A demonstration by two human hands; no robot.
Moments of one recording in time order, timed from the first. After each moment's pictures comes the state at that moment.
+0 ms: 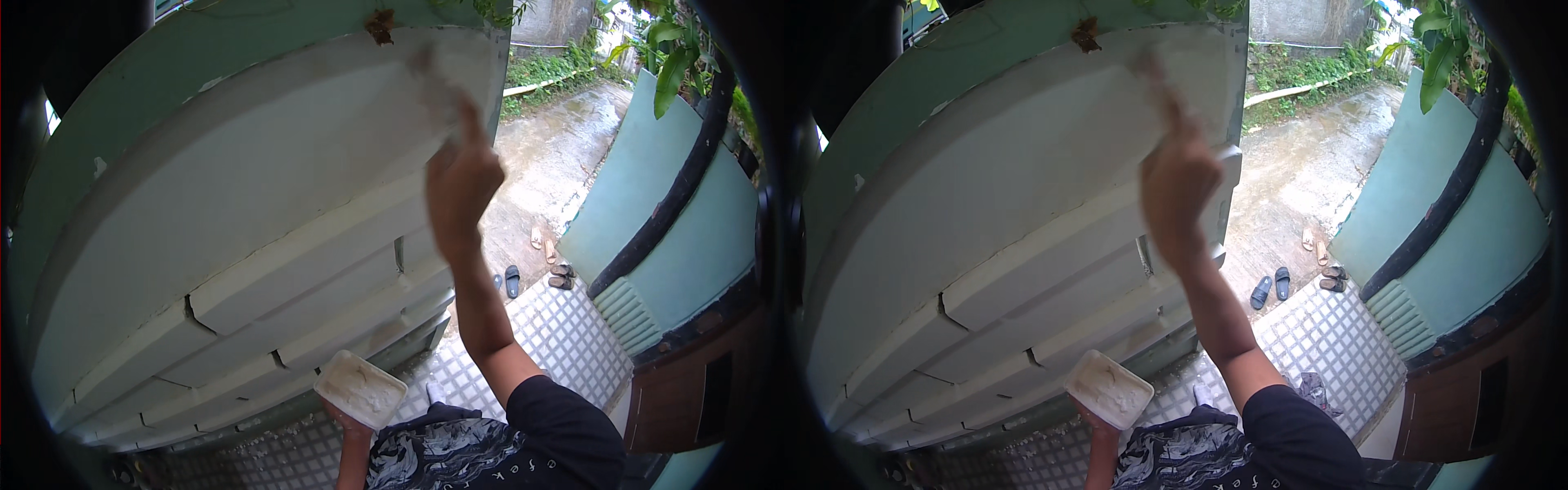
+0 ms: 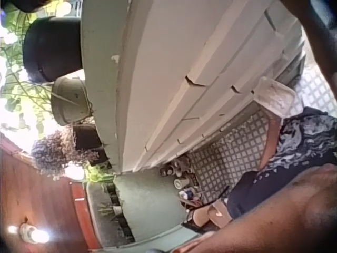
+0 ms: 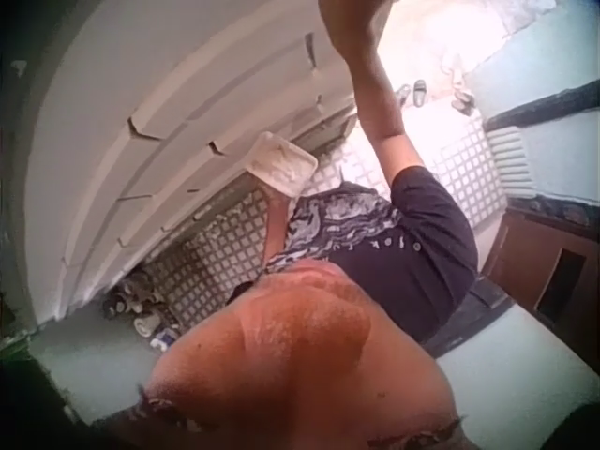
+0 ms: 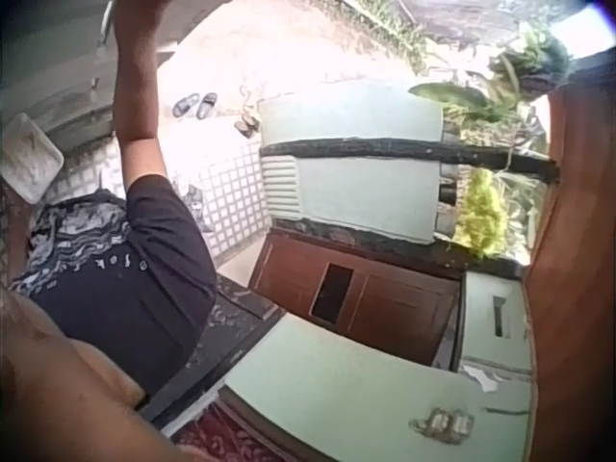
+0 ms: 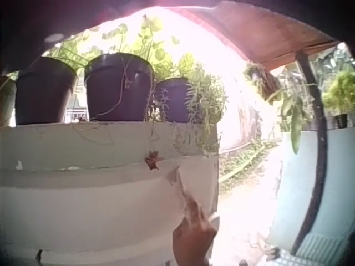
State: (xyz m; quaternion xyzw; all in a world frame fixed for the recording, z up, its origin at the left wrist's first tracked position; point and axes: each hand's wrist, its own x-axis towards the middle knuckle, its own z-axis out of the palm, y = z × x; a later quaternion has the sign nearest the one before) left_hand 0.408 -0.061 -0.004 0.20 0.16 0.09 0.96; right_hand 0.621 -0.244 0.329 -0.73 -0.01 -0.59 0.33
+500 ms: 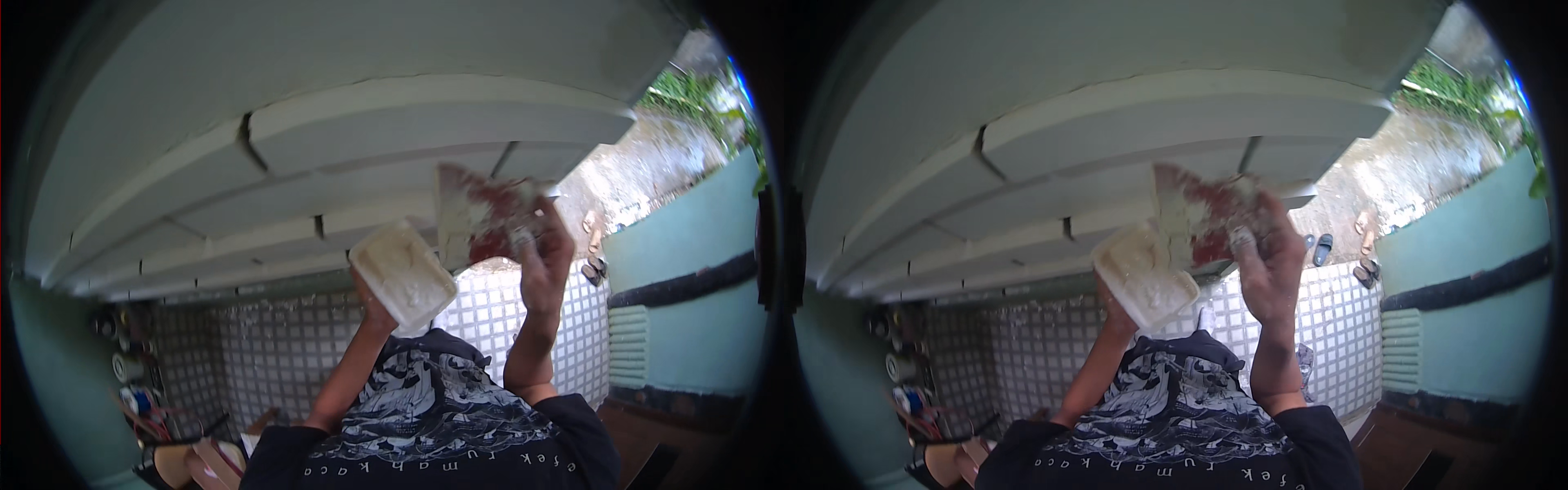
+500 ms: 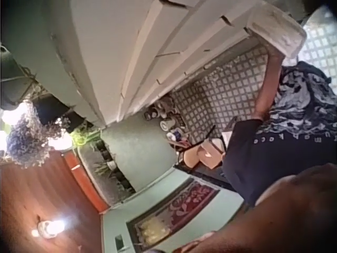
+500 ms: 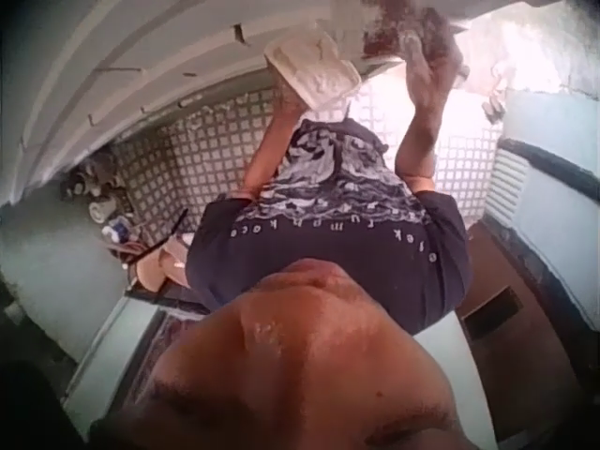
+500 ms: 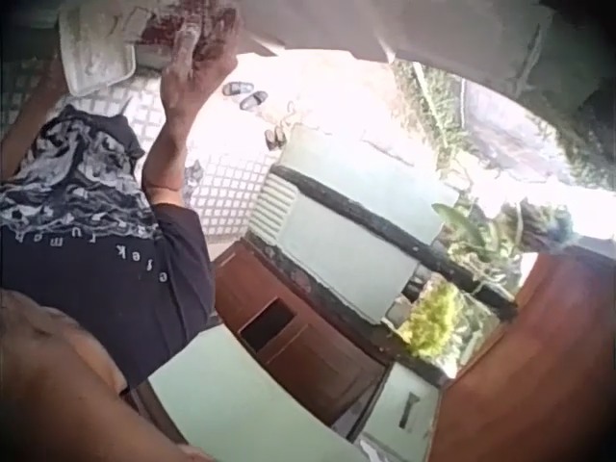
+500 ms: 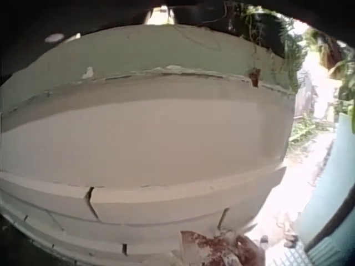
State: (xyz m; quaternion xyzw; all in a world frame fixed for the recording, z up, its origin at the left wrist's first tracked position) left_hand 0.430 -0.061 0.028 0.33 0.07 0.14 0.93; right_hand 0.500 -0.240 0.206 -0.64 -0.18 -0.06 0.74
